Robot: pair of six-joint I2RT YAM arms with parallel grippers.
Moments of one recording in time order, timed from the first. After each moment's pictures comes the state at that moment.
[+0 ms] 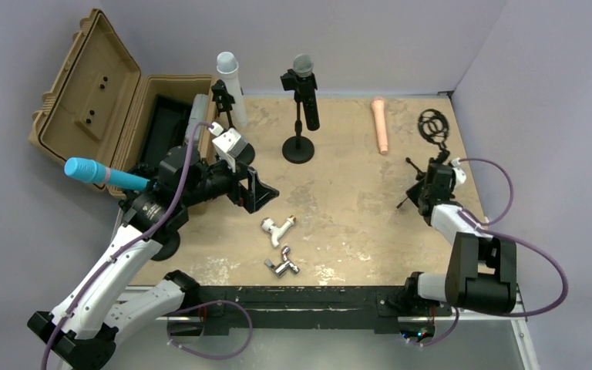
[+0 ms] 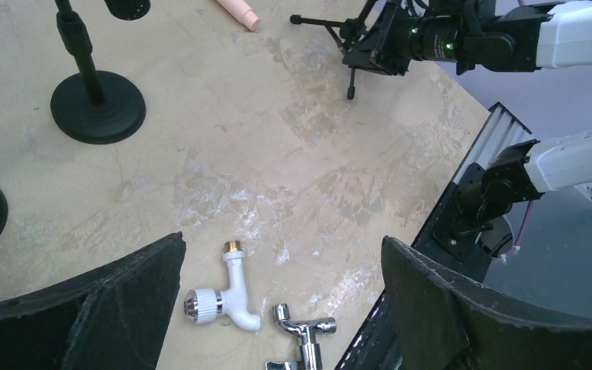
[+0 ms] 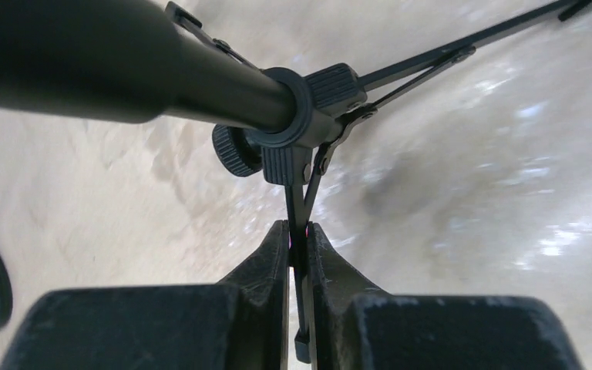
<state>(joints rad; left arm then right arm) -0.54 0.88 1.03 -0.45 0.41 -0.20 -0.10 1.33 0.54 0.05 0.13 0.73</state>
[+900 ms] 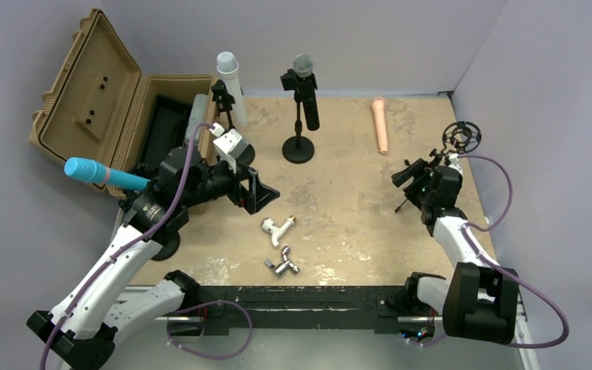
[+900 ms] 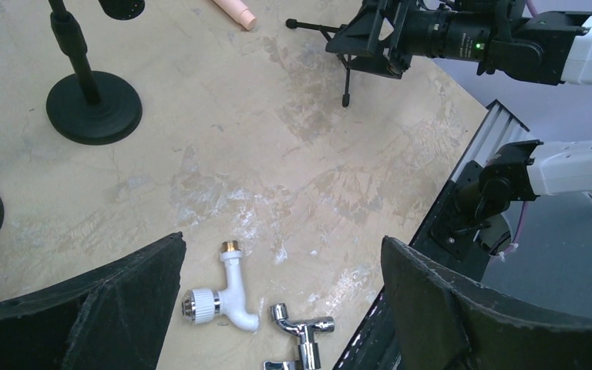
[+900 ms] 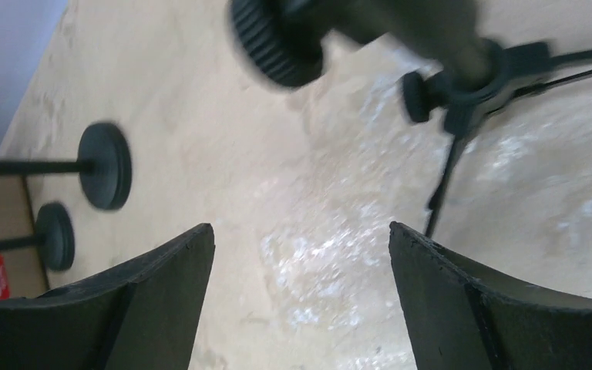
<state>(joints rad) -0.56 0.88 1.03 -0.45 0.40 -0.20 -0.15 1.12 0.49 0.06 -0.11 0.69</state>
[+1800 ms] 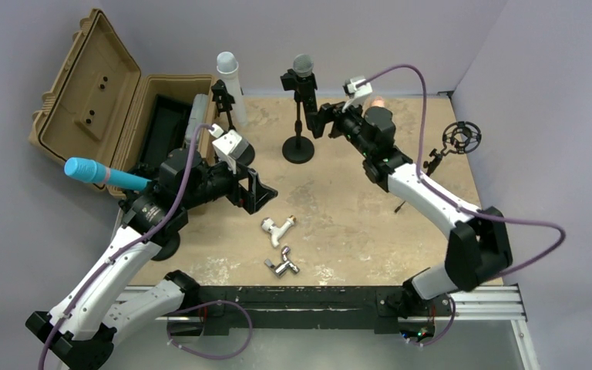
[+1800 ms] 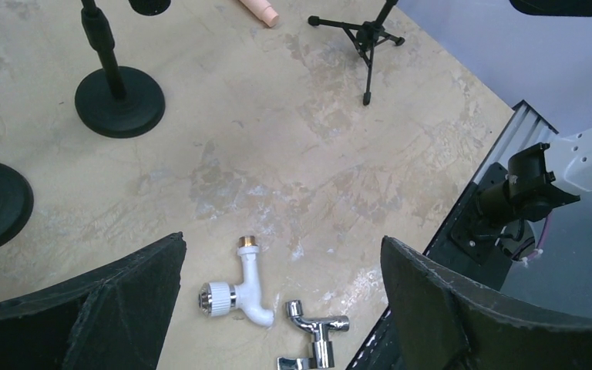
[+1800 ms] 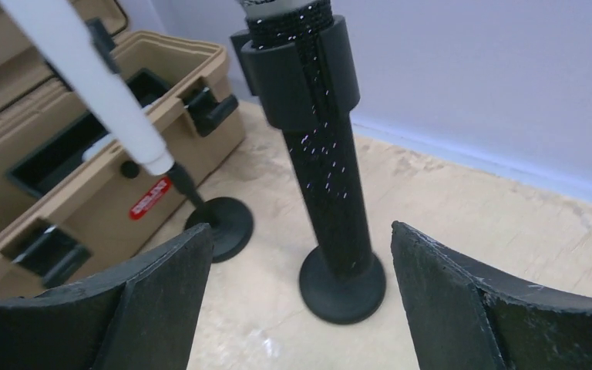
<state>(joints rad) -0.57 0.87 1.03 -0.47 0.35 -0.18 0.48 1.42 1.08 0.35 -0.09 0.21</state>
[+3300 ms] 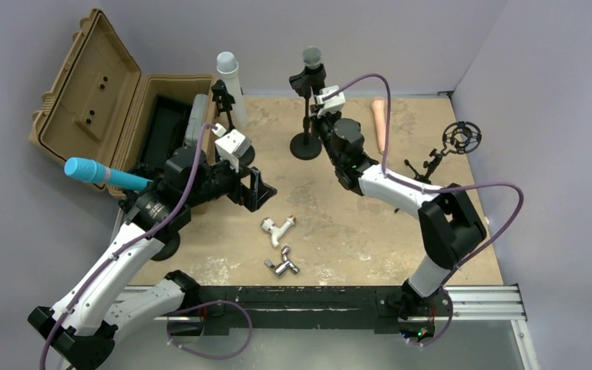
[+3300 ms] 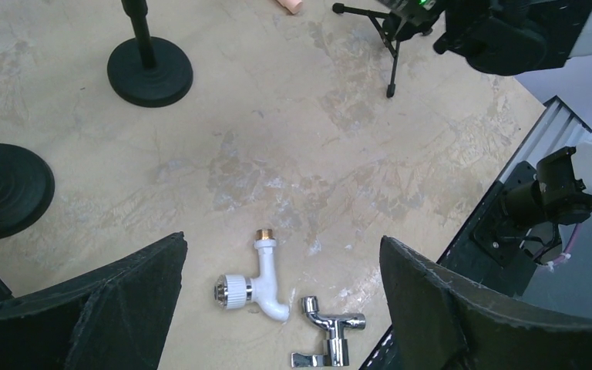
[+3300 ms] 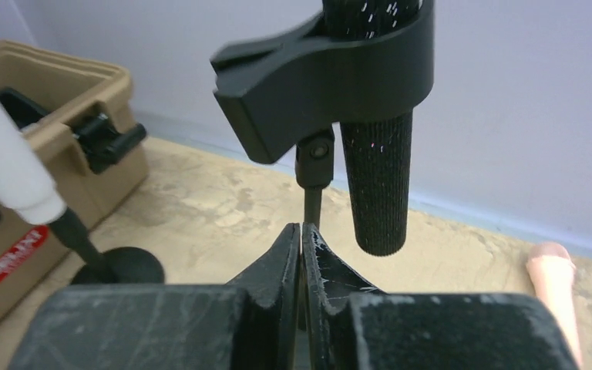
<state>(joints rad) -0.57 0.89 1.03 -0.49 0.29 -0.15 0.63 1.69 1.13 0.65 0.32 -0.05</state>
